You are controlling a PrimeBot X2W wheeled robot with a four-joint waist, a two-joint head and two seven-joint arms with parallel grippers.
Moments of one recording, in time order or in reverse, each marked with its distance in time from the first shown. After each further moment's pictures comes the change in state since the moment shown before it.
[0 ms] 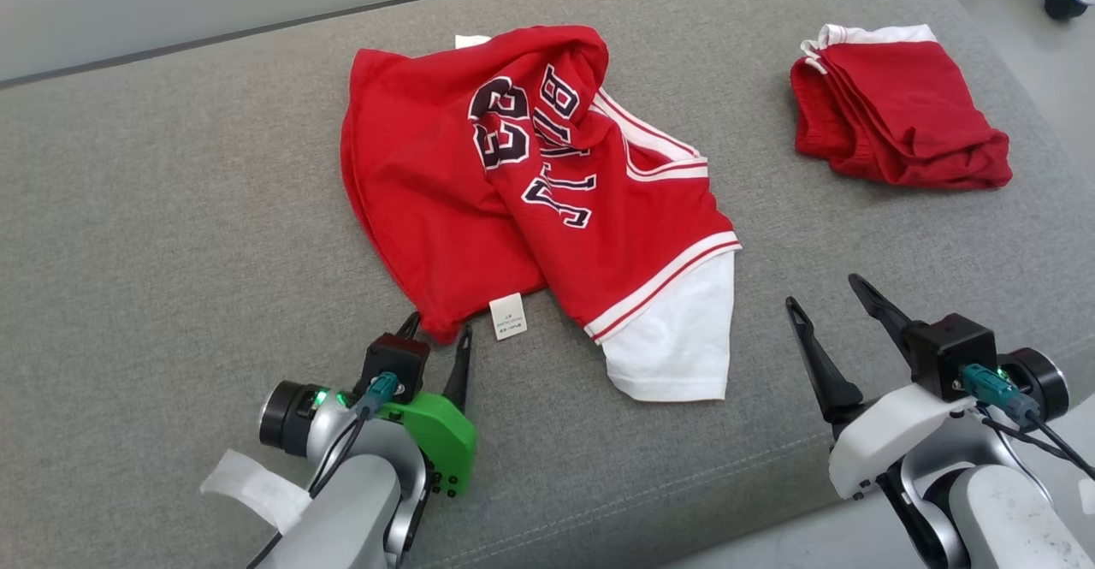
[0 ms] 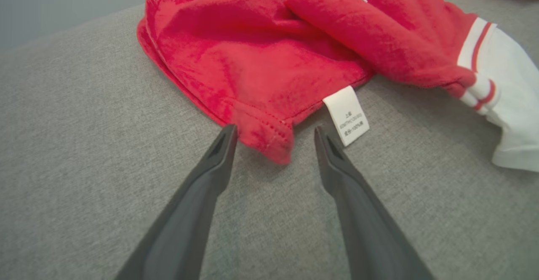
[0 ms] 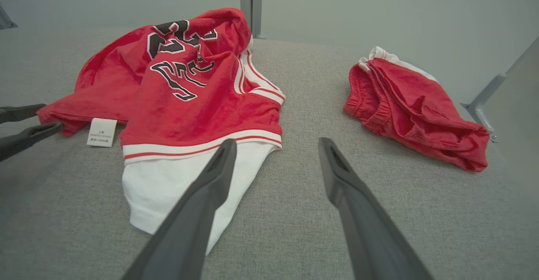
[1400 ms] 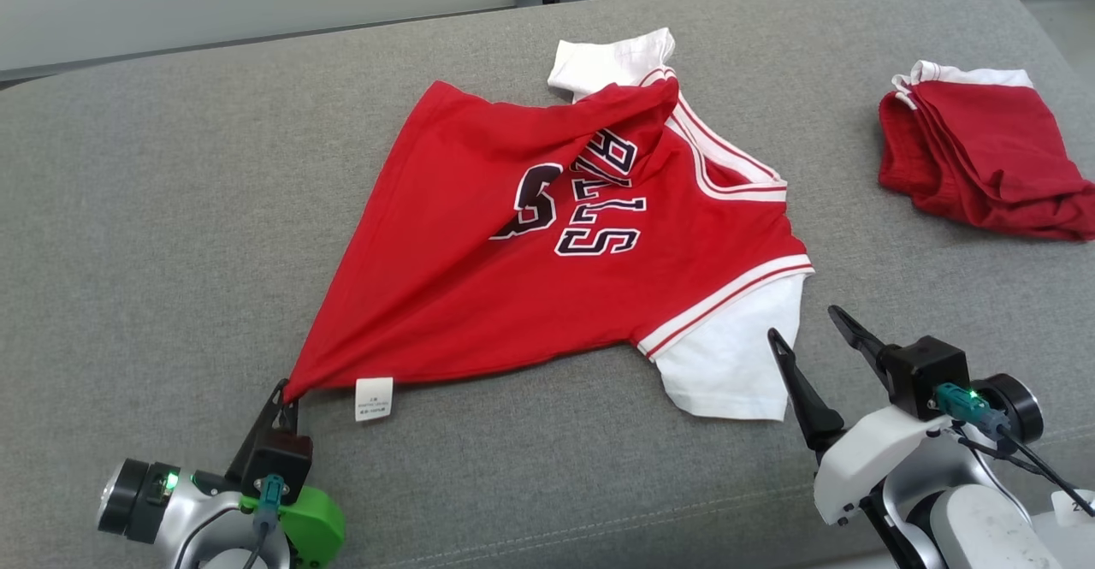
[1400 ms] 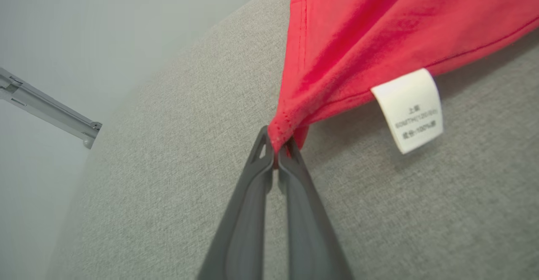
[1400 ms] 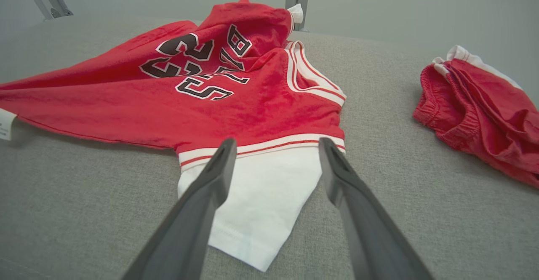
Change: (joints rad) left arm 0.206 0.264 0.115 -0.160 0.250 0.150 -0.026; right arm 0.019 0.021 0.026 0.041 0.002 0.000 0.001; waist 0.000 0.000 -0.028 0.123
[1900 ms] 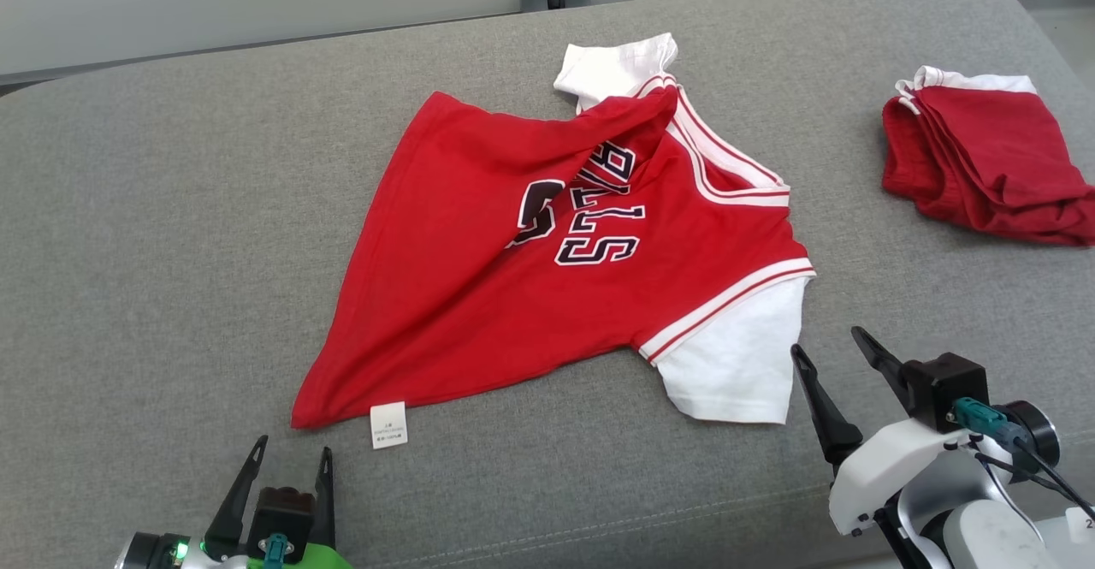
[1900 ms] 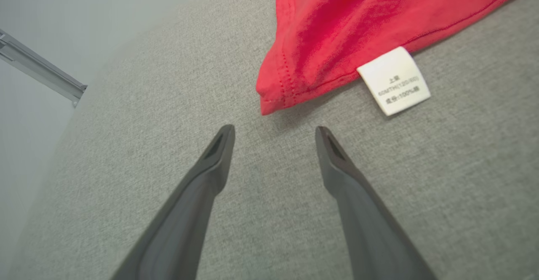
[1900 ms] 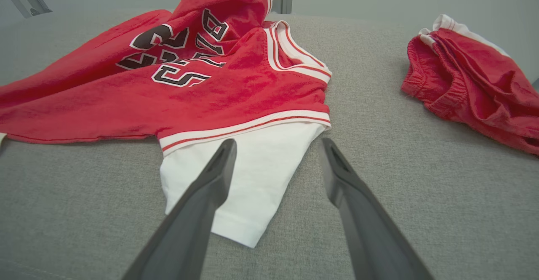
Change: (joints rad) left arm 0.136 -0.041 0.075 -0.031 0.026 0.002 0.000; right arm 0.031 0.018 -0.045 0.039 0.008 0.000 -0.011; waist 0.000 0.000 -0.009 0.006
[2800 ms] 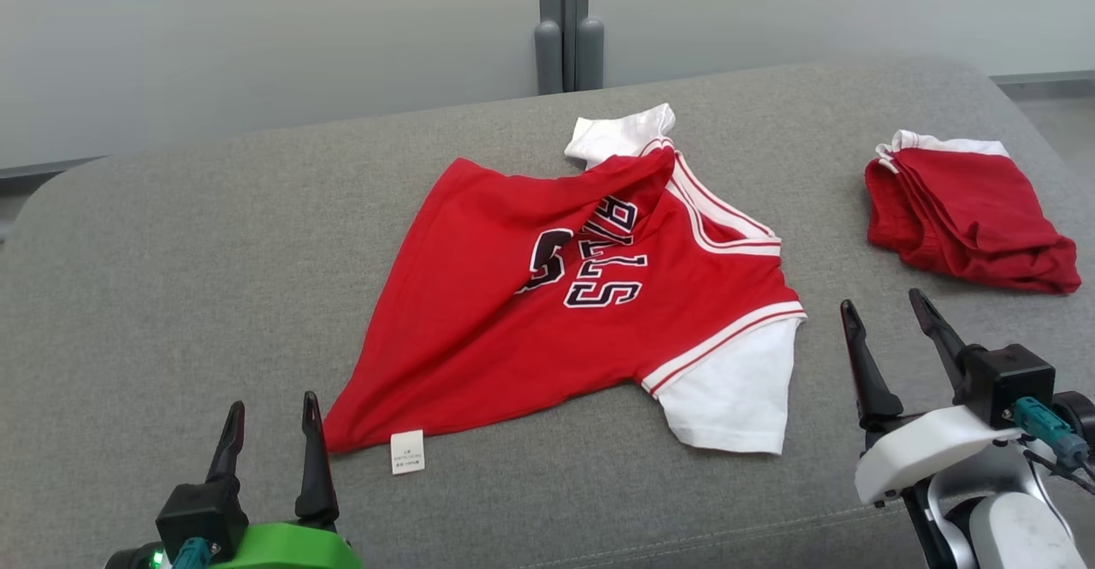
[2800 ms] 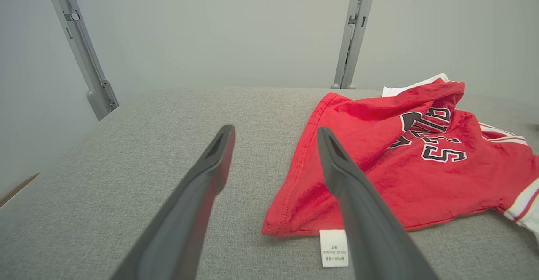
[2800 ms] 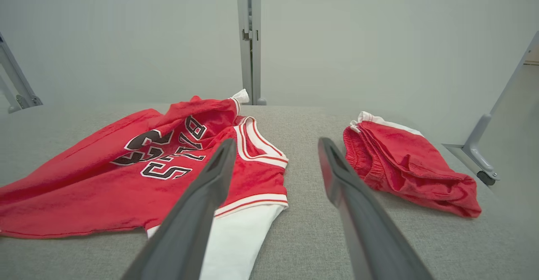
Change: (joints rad) left arm 0.202 -0.115 0.273 -0.475 -0.171 -0.028 0.036; right arm 0.017 0.073 -0.159 -0.067 -0.067 0.000 -0.078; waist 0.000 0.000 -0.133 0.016
